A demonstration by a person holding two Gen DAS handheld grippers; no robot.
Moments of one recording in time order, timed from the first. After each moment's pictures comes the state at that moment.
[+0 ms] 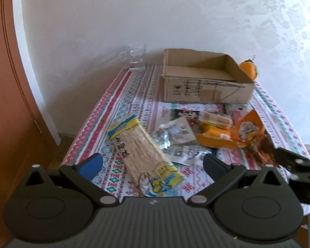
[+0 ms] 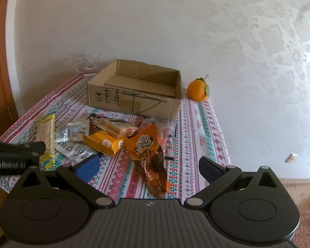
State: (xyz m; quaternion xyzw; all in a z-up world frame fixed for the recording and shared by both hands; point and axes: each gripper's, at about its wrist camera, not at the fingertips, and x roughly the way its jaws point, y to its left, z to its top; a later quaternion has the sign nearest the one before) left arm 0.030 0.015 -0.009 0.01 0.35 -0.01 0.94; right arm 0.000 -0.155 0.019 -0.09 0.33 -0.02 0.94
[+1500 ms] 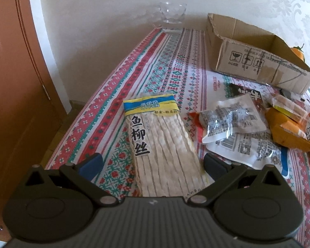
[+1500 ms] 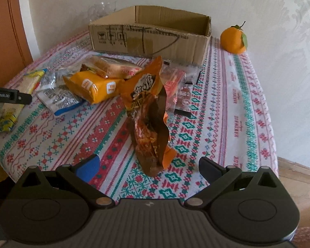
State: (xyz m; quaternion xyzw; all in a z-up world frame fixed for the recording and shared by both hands) left arm 0.099 0.063 -0.087 -0.03 0.42 0.05 0.90; right arm 0.057 -0.216 -0.069 -0.07 0.44 0.09 0.89
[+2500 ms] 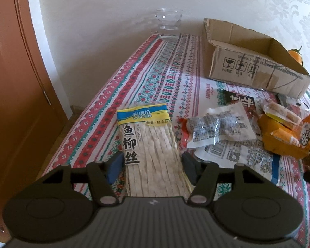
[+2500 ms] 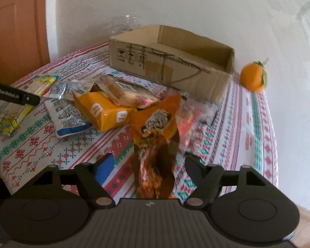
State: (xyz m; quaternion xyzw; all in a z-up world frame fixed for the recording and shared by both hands) left arm 0.100 0.049 -0.077 -0.02 0.41 0.05 0.91; right arm 0.083 -0.197 -0.063 -0.15 0.38 0.14 0.90
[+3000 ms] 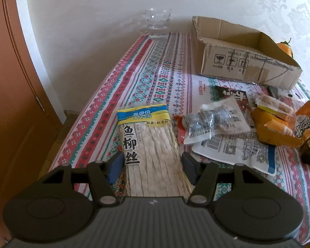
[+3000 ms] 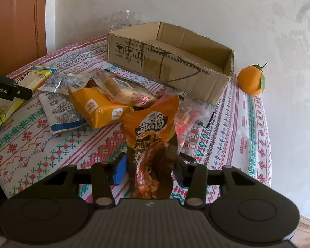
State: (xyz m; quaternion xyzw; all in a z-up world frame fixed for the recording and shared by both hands) left arm 0.096 0.054 -0.074 0.00 0.41 0.02 0.91; right arm 0.083 -0.198 -0.065 -0.17 0.39 0.13 0.90
